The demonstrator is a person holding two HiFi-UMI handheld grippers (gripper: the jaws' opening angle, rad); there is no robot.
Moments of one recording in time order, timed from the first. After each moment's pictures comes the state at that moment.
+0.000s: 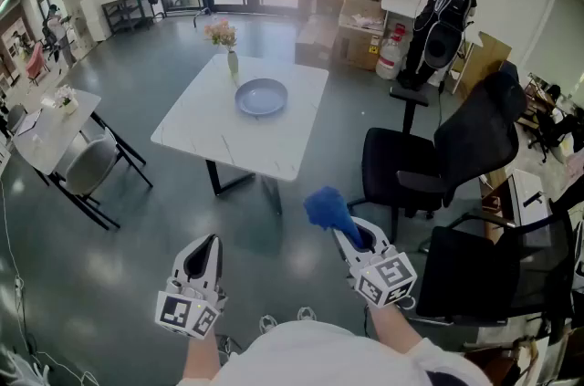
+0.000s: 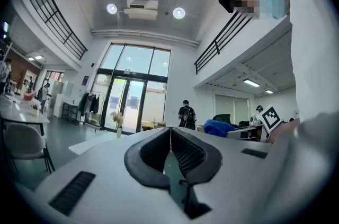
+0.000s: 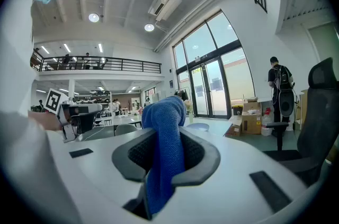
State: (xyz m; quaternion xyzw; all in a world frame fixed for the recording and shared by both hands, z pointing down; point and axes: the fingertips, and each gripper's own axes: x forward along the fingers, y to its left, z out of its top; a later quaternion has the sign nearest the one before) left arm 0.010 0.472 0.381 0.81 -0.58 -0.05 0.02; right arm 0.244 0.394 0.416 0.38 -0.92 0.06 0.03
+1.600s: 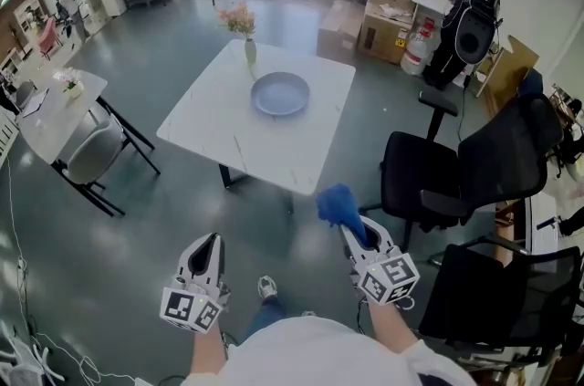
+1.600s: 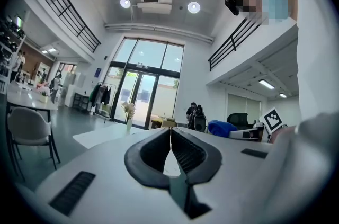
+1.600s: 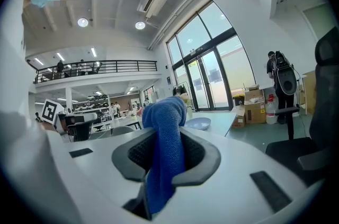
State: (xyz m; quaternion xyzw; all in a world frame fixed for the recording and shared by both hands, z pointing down) left arm -0.035 0.378 0.436 0.78 -0.62 -0.06 0.08; right arm 0.215 0.278 0.465 0.37 -0.92 0.11 0.02
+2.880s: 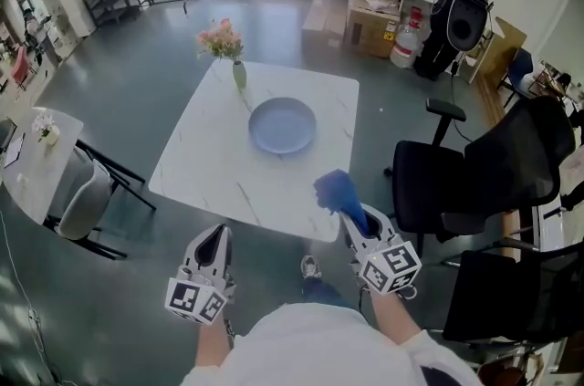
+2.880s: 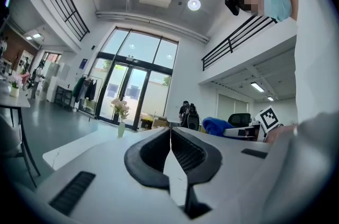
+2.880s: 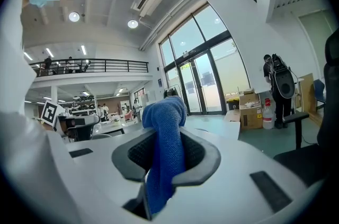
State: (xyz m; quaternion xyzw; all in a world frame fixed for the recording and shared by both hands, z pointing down) left arm -0.128 0.172 0.447 0.82 -0.56 -0.06 0.09; right arm 0.116 0.104 0.464 0.42 -0.90 0.11 0.02
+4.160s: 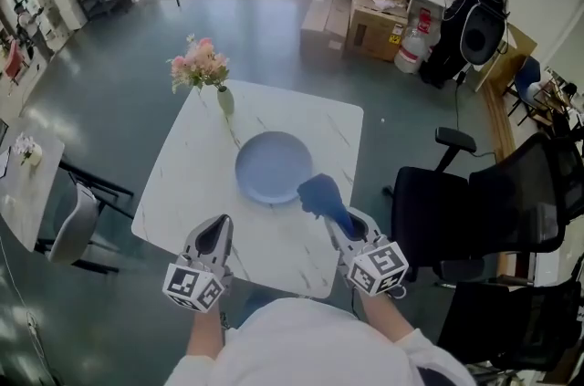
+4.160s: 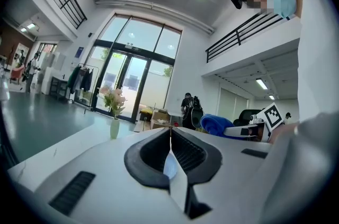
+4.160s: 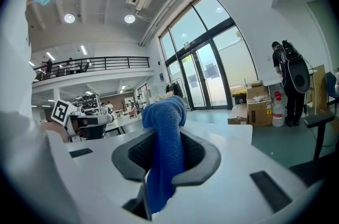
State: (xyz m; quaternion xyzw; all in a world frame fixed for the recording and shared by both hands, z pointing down) left arm -0.128 -0.043 0.478 0.83 -0.54 -0.03 0.12; right arm 0.084 -0.085 0.490 0.39 -0.91 0.13 0.04
